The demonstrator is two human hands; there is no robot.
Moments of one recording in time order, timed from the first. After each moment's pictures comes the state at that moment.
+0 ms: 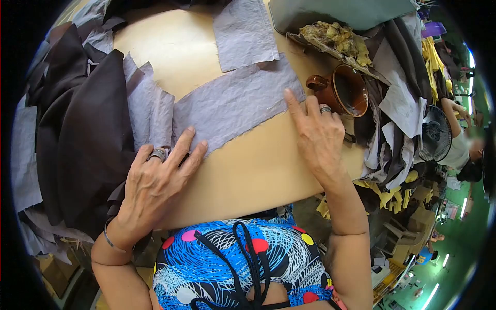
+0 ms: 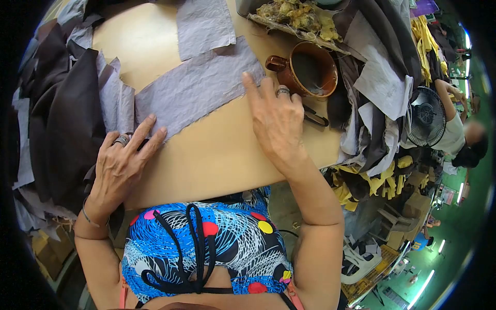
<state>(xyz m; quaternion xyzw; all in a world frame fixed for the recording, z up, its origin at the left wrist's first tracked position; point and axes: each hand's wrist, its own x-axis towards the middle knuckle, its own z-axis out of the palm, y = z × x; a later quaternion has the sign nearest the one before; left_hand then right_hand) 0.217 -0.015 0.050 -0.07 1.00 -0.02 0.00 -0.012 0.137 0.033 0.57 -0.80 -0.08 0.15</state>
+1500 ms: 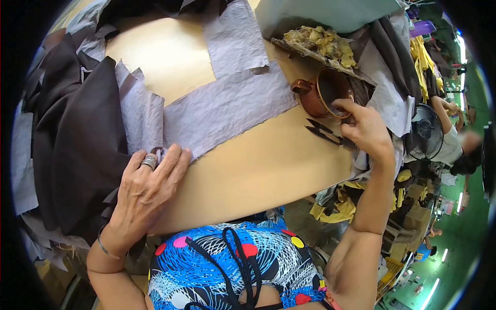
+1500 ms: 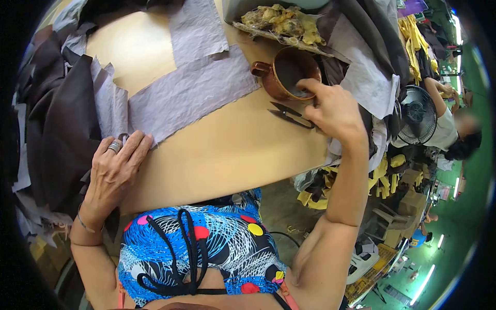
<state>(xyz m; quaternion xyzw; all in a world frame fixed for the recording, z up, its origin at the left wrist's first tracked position) 0.215 -0.017 0.052 -0.03 1.00 -0.03 -0.05 -0.110 0.192 0.084 0.51 -0.86 0.03 -0.09</state>
